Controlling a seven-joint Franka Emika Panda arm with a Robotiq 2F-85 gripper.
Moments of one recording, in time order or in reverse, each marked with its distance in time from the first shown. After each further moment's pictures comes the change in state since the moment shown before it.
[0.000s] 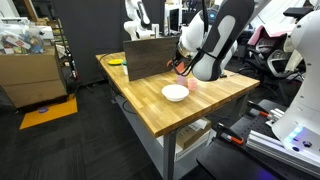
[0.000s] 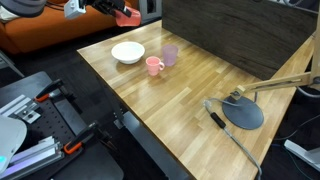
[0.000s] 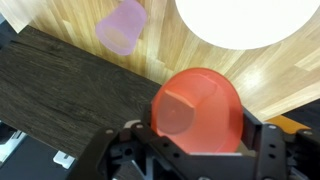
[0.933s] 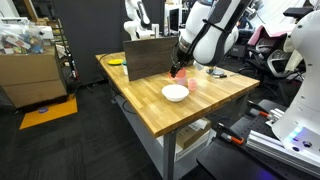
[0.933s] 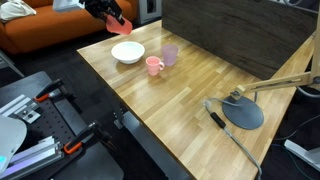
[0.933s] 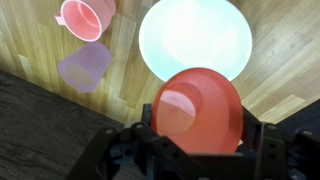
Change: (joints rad) arm 0.061 -0.276 -0.131 -0.001 -0.112 -0.227 -0.186
